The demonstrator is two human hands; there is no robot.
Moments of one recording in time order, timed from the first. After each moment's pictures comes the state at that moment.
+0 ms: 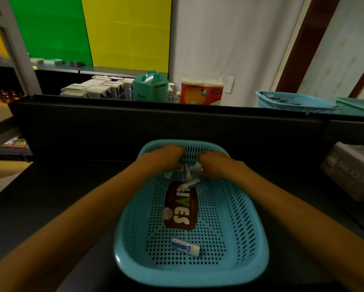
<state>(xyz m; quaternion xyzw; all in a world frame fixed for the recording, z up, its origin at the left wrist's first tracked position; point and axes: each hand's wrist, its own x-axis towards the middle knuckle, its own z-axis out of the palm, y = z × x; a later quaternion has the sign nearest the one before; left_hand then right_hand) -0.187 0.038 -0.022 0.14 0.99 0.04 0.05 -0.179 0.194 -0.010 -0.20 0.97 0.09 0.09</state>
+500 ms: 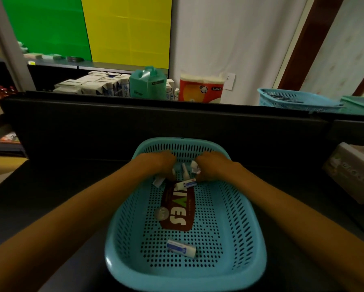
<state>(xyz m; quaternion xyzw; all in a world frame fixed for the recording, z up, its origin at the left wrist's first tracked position) -0.192 0.034 -0.032 0.11 0.98 -0.03 0.18 -0.195 0.196 -0.020 -0.24 0.96 0.12 0.08</state>
